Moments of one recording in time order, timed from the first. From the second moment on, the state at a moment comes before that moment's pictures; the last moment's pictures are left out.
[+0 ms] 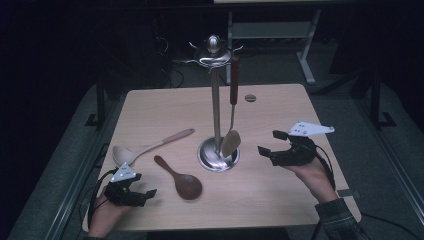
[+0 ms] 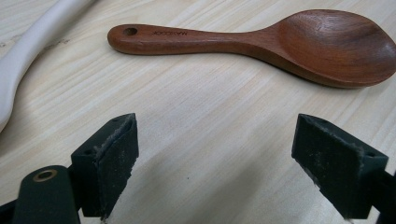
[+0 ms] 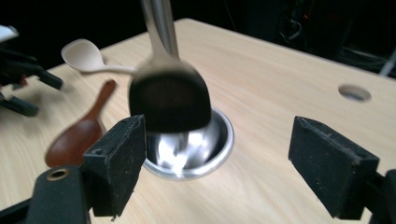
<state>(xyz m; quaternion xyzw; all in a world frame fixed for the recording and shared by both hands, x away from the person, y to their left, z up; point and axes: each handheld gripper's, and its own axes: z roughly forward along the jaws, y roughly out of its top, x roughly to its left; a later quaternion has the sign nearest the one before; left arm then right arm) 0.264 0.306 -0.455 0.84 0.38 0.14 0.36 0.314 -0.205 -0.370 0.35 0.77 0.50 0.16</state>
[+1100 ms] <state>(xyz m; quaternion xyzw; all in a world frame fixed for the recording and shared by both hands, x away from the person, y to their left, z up) 0.285 0.259 -0.304 0.82 0.31 0.07 0.47 0.277 -0.229 -0.449 0.39 0.80 0.44 0.15</state>
